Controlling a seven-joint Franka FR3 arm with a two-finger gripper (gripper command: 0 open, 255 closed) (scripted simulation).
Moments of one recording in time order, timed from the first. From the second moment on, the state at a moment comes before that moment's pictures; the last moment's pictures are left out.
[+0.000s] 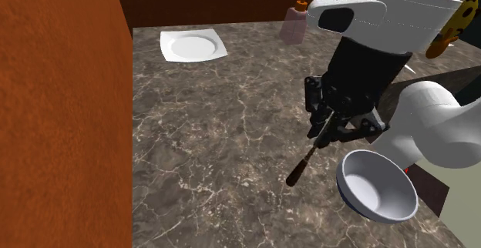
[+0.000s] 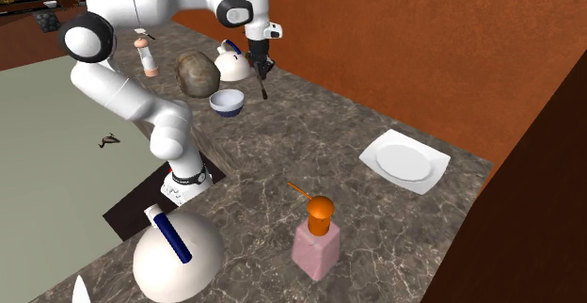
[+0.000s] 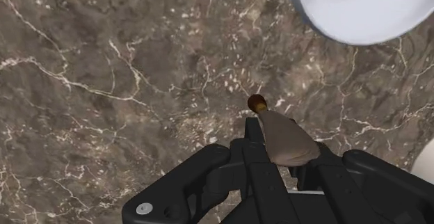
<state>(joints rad) 0.59 -0.66 0.40 -2.33 0.37 1.73 -0.47</state>
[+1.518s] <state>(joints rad) 0.59 -0.42 0.73 -2.19 0.27 1.62 -0.24</state>
